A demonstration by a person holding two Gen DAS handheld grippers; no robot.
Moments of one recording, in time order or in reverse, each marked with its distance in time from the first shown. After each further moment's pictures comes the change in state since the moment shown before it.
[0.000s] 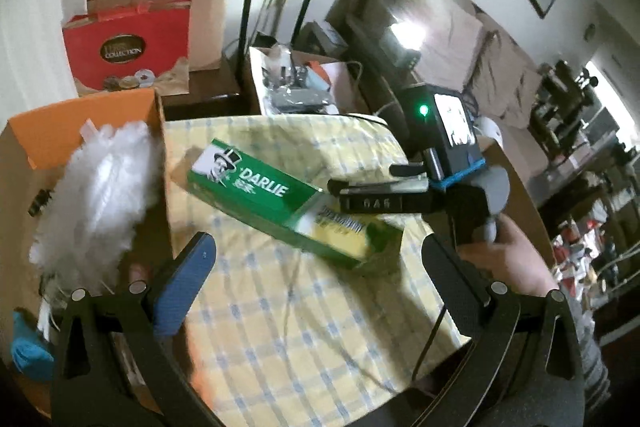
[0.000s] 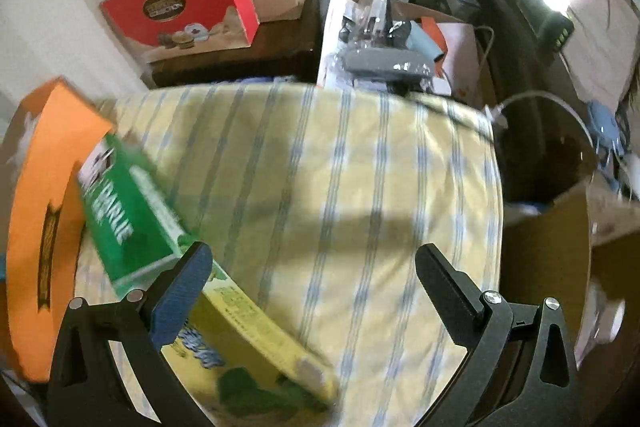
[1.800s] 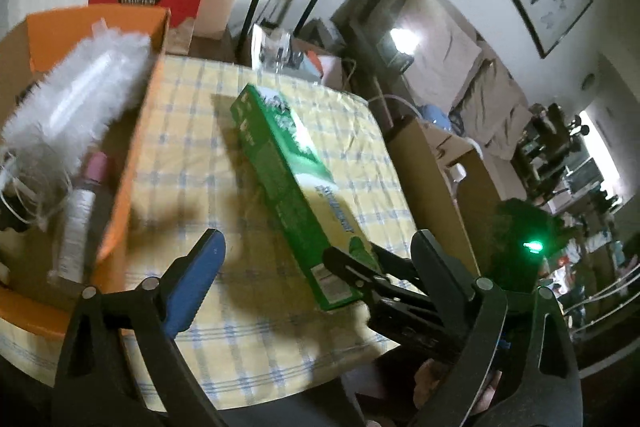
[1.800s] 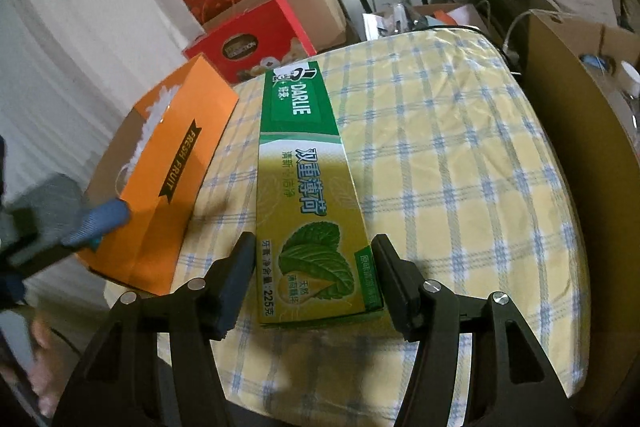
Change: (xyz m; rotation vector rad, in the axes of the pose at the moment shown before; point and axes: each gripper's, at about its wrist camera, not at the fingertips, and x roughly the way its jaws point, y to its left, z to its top) left arm 0.001 -0.009 -0.068 -0.180 -0.027 -0.077; right arm -0.073 0.029 -0.160 0.187 -0.229 0.291
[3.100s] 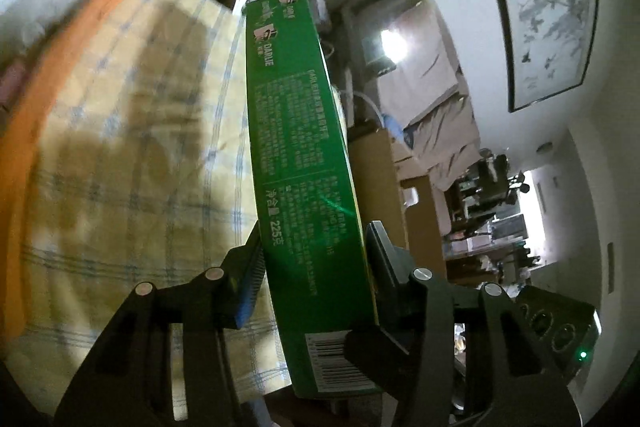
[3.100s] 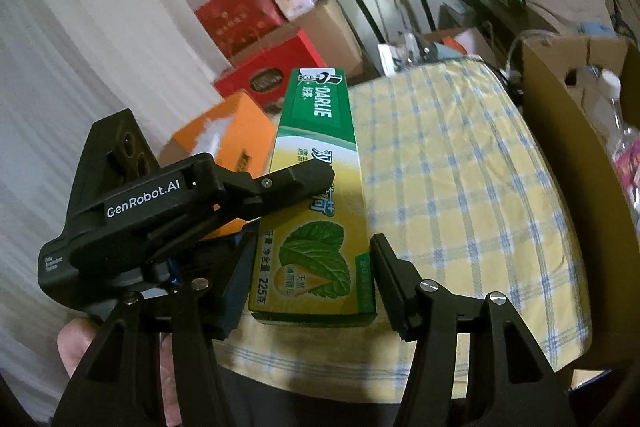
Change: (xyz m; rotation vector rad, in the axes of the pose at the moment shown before) left arm 0.052 0.035 0.024 -0.280 0.067 -0.280; right arm -0.052 0.031 -0.004 0.019 -0.113 0.076
